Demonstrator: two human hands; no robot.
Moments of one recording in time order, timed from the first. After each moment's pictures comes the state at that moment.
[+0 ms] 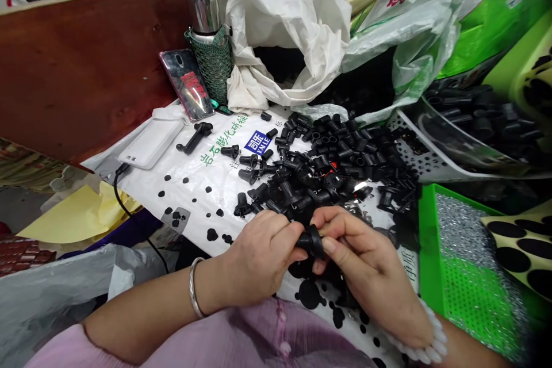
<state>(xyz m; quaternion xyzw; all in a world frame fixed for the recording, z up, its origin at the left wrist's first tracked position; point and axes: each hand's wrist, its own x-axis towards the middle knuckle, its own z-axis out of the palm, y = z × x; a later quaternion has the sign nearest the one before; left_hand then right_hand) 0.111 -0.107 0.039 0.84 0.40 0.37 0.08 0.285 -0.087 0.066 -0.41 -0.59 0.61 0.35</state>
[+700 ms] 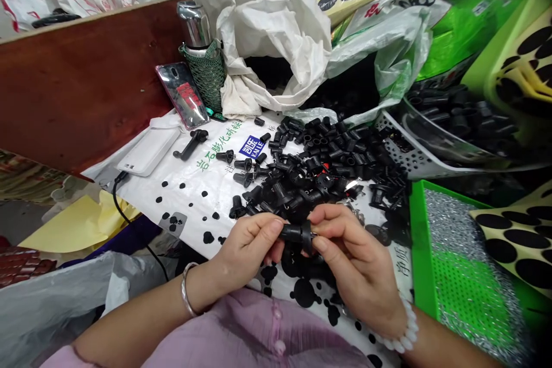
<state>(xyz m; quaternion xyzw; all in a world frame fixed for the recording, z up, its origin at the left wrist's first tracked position) 0.113 -0.108 0.044 0.50 0.45 0.41 0.61 0.291 -0.092 0.057 -0.37 -0.70 0.44 0.42</state>
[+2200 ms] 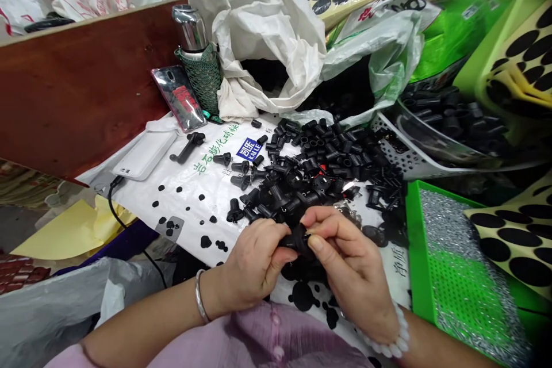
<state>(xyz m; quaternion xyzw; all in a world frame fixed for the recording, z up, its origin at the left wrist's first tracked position) 0.121 -0.111 0.028 0.78 0.41 0.45 0.12 0.281 -0.095 0.059 -0.40 -0.62 0.50 0.45</state>
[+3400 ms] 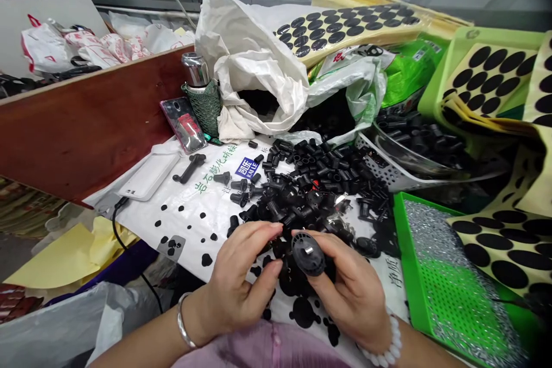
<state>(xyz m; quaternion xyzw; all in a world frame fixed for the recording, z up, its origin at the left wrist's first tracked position) 0.106 -0.117 0.047 0.75 0.38 0.52 0.16 0.290 -0.096 0.059 -0.34 -0.81 0.22 0.43</state>
